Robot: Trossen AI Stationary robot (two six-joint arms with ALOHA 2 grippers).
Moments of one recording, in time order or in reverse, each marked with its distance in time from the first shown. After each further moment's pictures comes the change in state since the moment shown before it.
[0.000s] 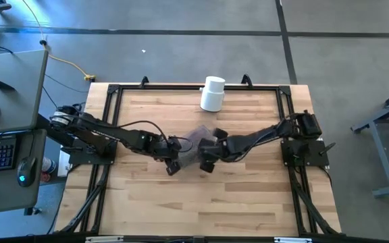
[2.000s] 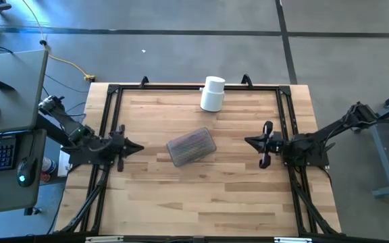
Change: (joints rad) left arm -0.490 -1.186 -0.621 0.077 -0.584 0.295; right arm 0.244 -1.322 -1.208 1.242 0.194 -0.408
